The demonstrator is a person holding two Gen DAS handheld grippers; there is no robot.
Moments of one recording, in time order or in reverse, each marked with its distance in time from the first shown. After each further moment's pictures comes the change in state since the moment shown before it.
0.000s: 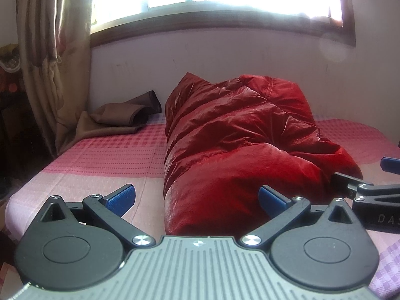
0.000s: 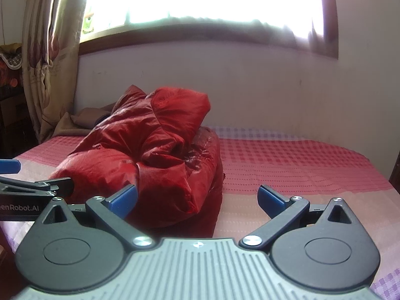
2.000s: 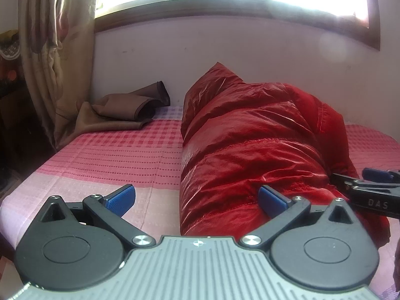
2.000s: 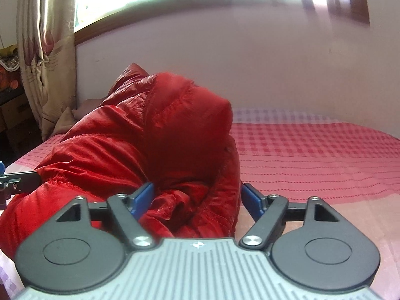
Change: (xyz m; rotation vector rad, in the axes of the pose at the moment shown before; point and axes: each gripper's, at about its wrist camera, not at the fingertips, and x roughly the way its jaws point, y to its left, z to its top) left arm 0.053 0.014 0.031 -0.050 0.056 0.034; right arm 0.089 0.011 0.024 0.062 0.102 0.080
